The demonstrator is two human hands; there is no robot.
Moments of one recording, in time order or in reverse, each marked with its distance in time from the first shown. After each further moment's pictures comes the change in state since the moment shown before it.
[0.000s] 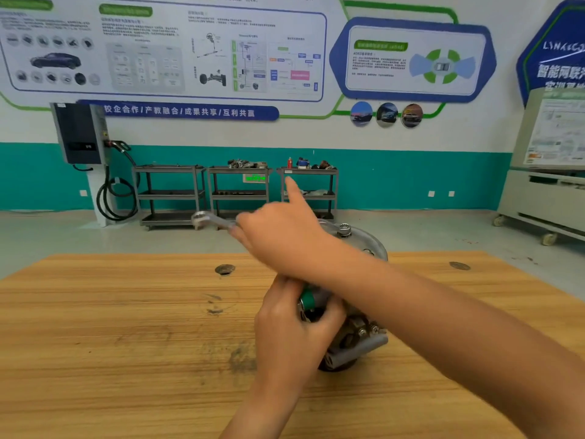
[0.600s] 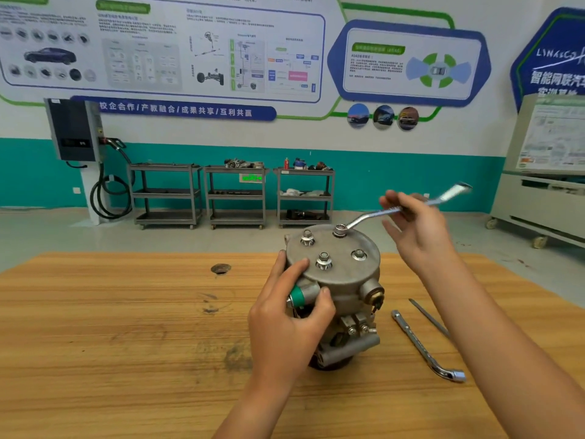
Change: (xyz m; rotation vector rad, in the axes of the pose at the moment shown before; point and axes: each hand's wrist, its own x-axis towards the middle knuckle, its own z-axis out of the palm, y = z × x) left_hand 0.002 -0.009 0.007 -0.109 0.148 0.057; right_hand -0.073 0.127 0.048 2.006 0.828 0.876
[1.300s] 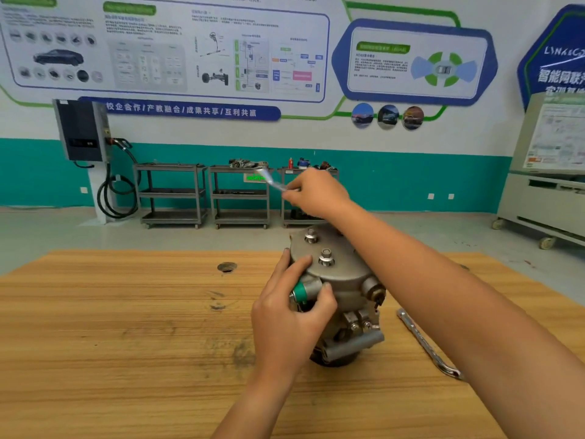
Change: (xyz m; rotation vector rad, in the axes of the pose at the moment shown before) left_hand 0.002 0.003 -0.006 0.032 -0.002 -0.025; right_hand 0.015 0.038 0.121 -1.661 -0.488 -0.431
